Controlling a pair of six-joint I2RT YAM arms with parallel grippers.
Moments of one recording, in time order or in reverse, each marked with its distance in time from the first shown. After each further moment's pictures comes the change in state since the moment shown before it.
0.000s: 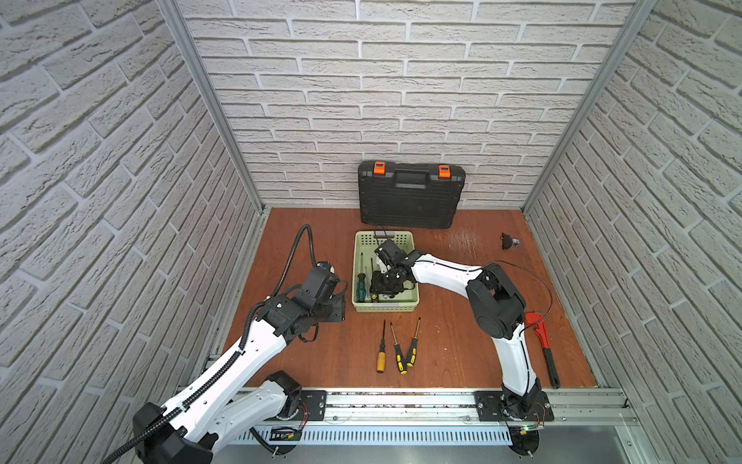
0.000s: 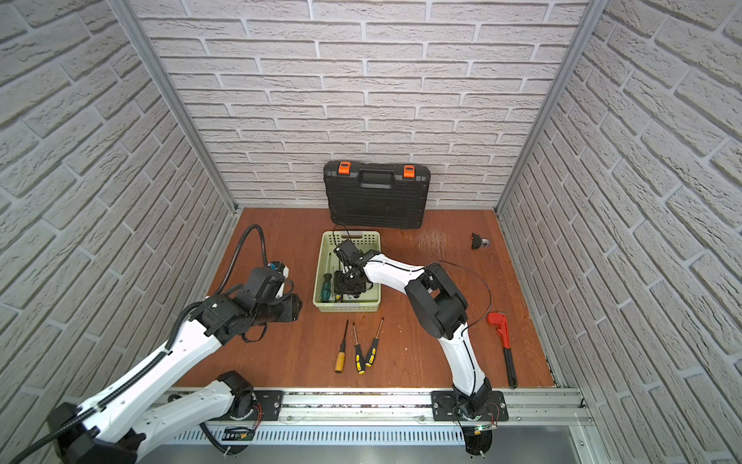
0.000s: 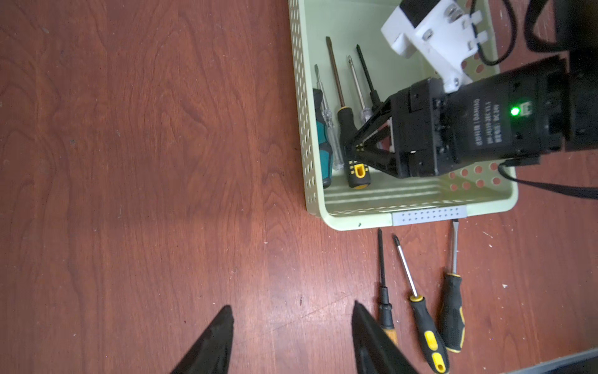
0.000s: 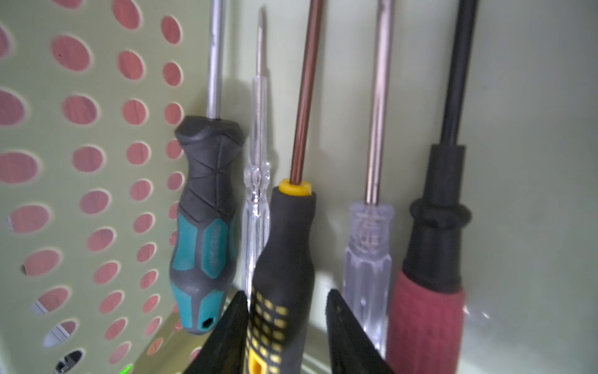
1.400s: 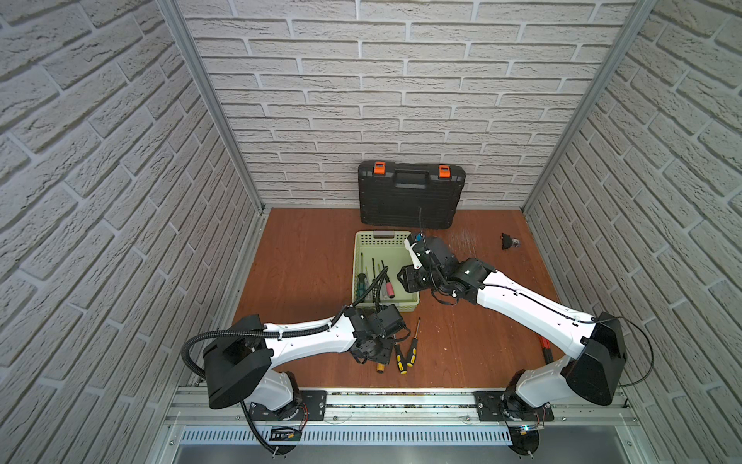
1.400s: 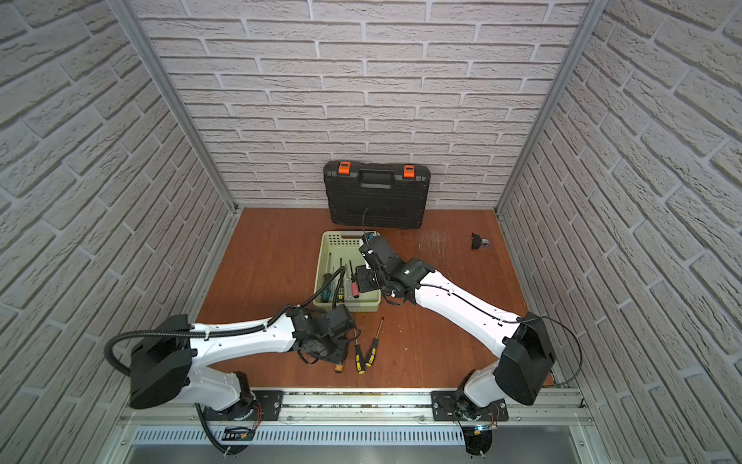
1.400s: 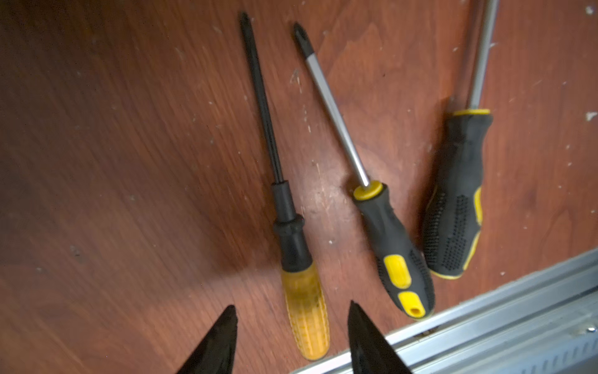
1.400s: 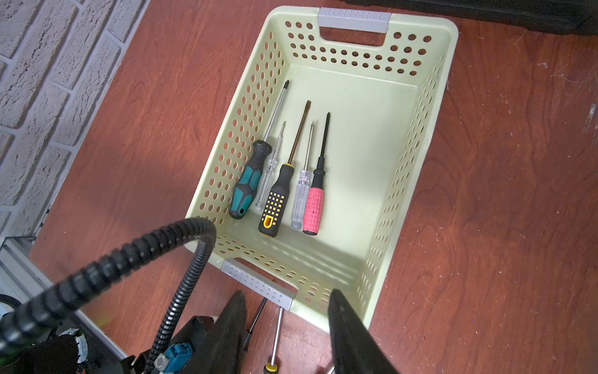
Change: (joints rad) left arm -0.502 0.492 -0.055 0.185 0.132 -0.322; right arm 0.053 -0.659 -0.311 -0.047 0.302 -0.183
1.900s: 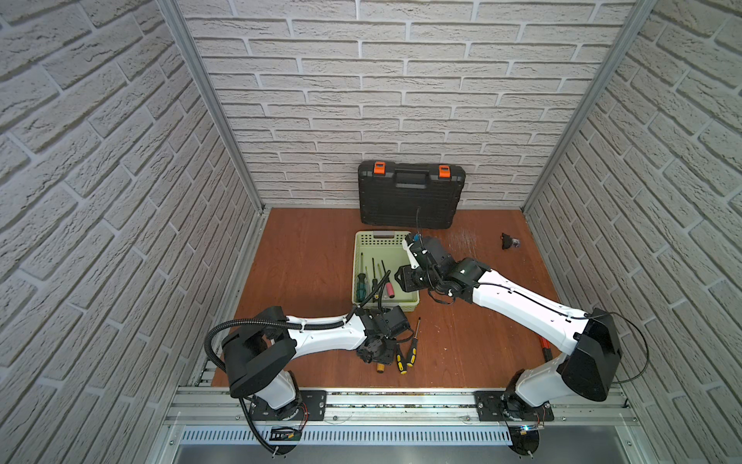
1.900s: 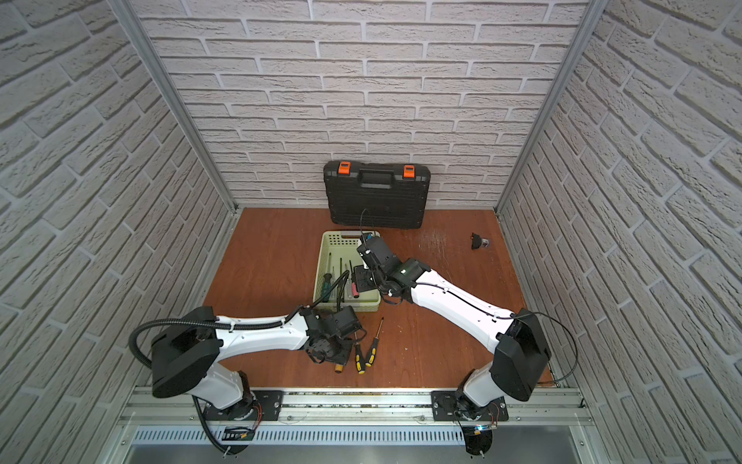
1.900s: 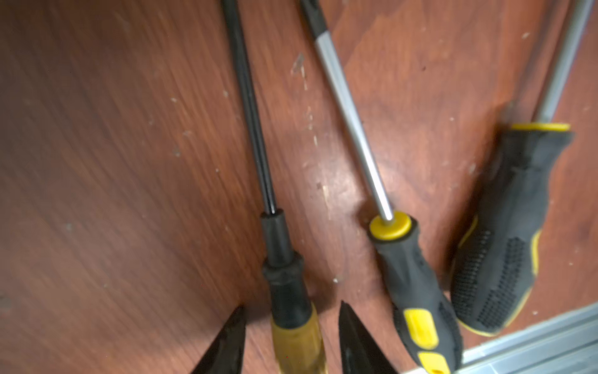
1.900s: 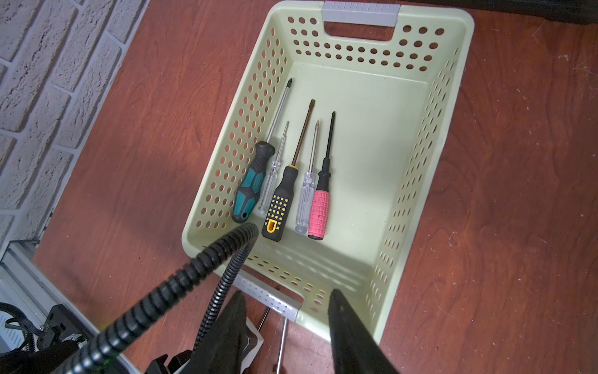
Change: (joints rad) left arm -0.005 0.111 0.002 0.056 0.032 -0.024; right arm -0.001 0.029 -0.006 0.035 -0.017 0.019
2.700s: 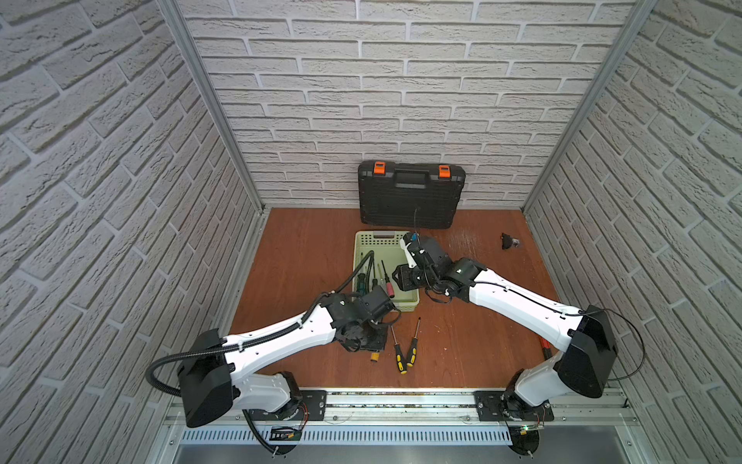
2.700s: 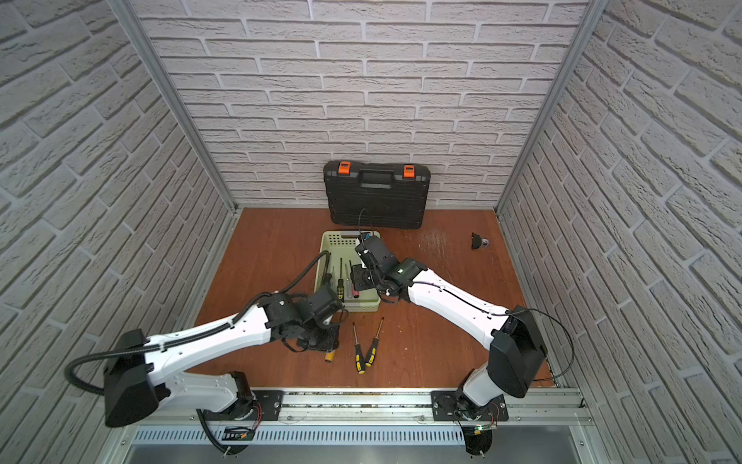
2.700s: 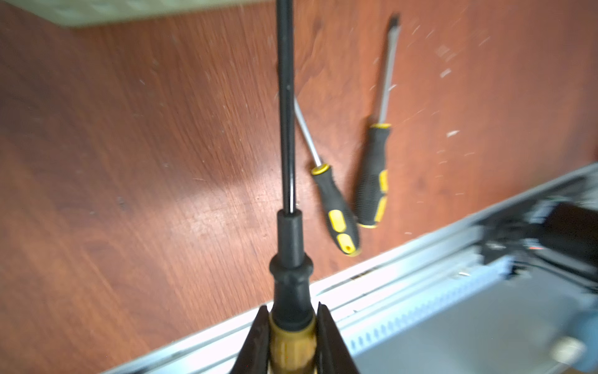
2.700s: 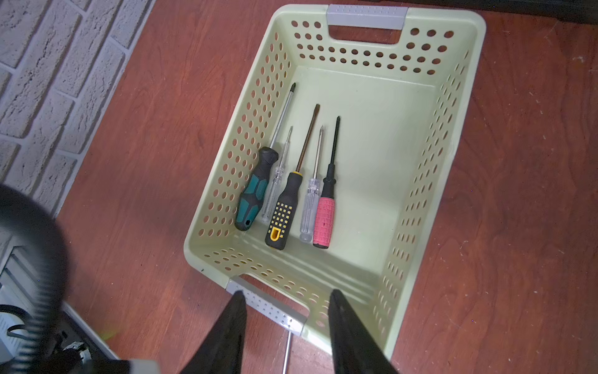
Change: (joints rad) left arm 0.147 -0.314 0.154 -0.302 0.109 0.024; right arm -0.002 0.023 0.004 0.026 0.004 0.003
